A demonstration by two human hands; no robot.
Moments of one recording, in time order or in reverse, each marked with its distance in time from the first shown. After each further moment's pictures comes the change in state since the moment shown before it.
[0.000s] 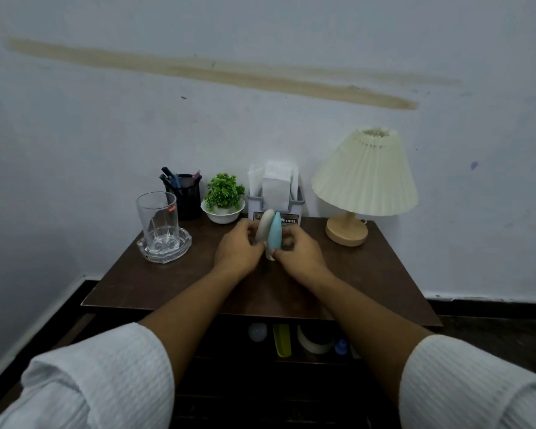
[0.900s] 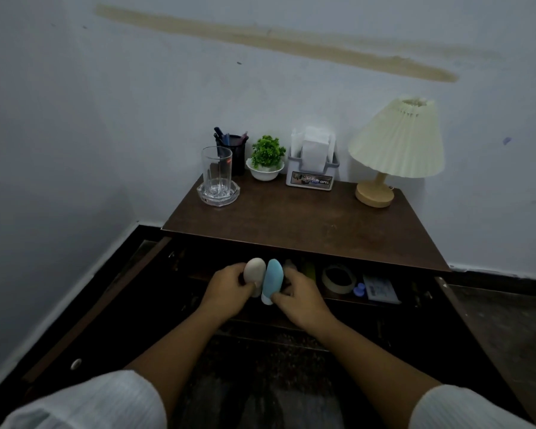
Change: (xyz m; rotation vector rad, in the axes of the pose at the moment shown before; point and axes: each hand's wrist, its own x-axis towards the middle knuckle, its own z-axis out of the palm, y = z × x) left_hand -0.191 -0.094 -0.056 -0.014 -0.161 -0.156; right_hand -0.180 0.013 0.071 -0.051 -0.322 -0.028
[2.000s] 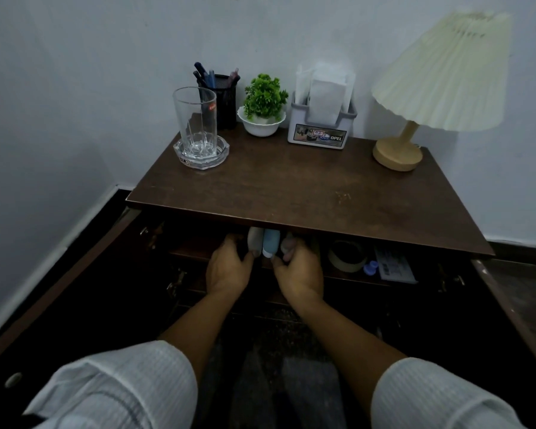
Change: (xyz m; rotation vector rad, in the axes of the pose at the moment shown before) left_hand 0.065 -0.046 0.067 0.066 0.205 -0.207; right_hand 0.063 0.050 0.045 -0.055 0.333 0.210
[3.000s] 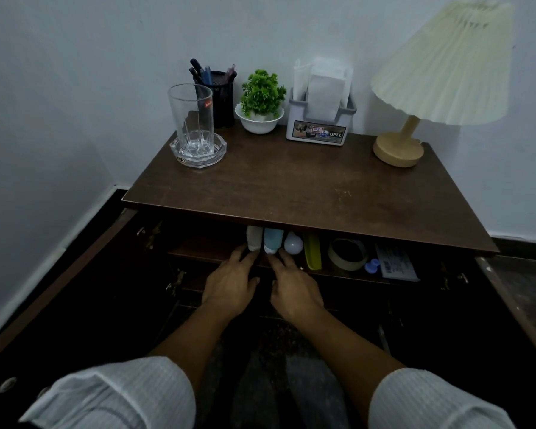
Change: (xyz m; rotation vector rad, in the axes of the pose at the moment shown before) left_hand -0.010 -0.032 0.009 0.454 -0.237 0.365; right_hand -0.006 0.037 0.020 -0.441 -0.300 -0.312
